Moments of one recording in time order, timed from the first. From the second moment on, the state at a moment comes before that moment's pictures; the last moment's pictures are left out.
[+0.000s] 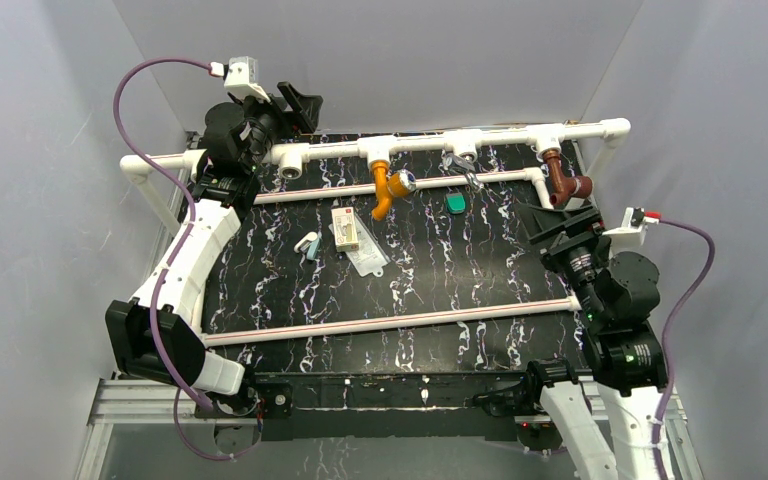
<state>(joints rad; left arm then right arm) -0.24 1.46 1.35 0.12 0.12 -0.36 0.16 0.46 0.86 -0.43 -0.10 1.13</state>
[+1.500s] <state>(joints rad) -0.24 1.46 1.35 0.12 0.12 -0.37 0.19 0.52 0.91 -0.46 -0.10 -0.99</state>
